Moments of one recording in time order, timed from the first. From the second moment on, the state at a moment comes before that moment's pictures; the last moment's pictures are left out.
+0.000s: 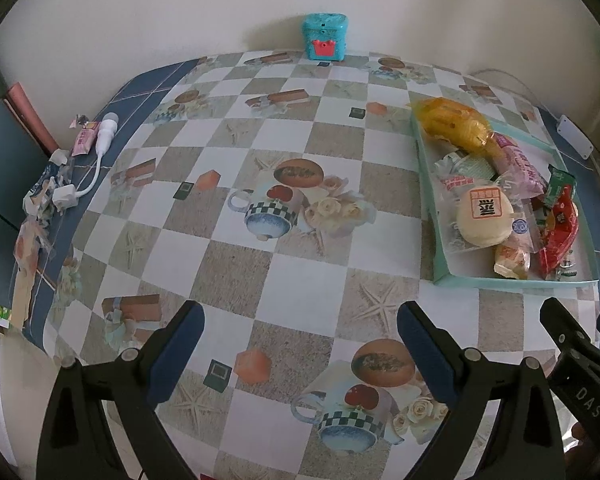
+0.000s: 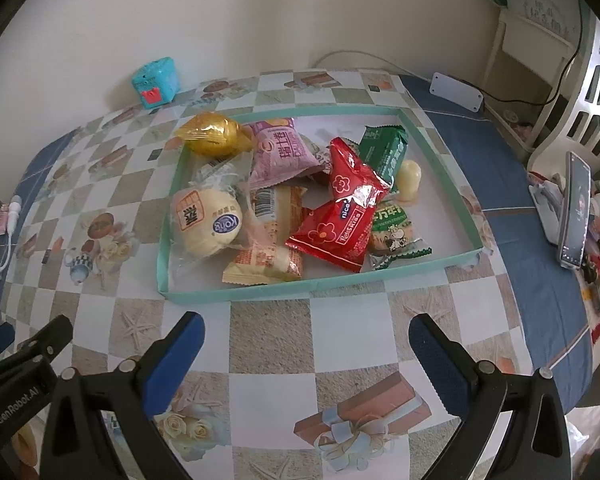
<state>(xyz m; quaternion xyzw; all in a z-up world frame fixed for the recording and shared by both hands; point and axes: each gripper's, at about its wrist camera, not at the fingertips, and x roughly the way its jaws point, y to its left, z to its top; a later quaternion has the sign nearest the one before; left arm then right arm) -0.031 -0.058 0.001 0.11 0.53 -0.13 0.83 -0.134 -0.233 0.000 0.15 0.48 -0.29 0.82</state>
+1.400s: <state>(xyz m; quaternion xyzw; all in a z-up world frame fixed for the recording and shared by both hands) -0.029 -0.056 -0.006 0.11 0.54 -0.12 0.82 -0.131 -0.236 -0.009 0.15 0.49 -0.29 0.81</state>
